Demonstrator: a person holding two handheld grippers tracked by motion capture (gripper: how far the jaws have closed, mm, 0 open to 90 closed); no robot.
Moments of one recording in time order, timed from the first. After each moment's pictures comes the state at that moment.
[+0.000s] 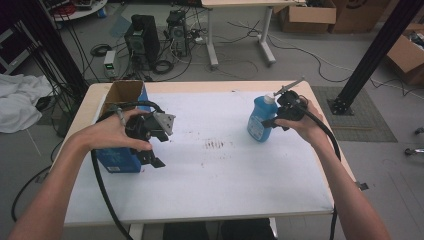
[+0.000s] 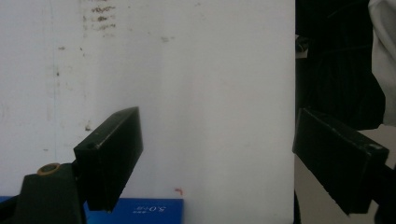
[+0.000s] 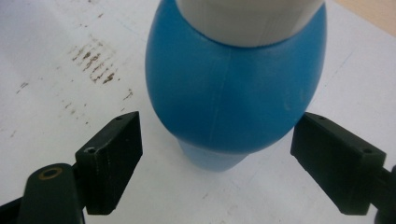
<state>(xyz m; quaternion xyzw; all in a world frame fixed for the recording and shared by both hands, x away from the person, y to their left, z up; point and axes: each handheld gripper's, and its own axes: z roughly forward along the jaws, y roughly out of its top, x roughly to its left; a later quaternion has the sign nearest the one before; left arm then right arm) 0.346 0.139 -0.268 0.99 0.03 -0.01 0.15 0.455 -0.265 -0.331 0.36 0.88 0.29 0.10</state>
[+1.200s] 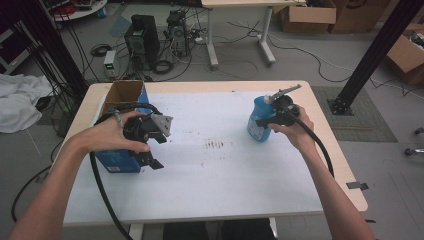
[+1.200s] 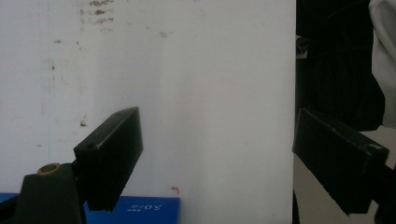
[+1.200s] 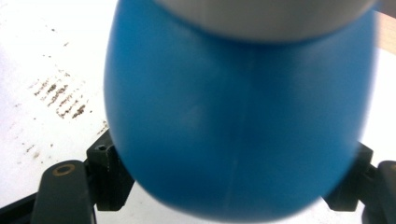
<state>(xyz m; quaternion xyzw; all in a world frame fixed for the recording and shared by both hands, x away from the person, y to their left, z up) 0.345 0.145 -0.273 0.99 0.03 -0.01 0.16 0.453 -0.251 -0.355 0.41 0.84 0.32 0.15</state>
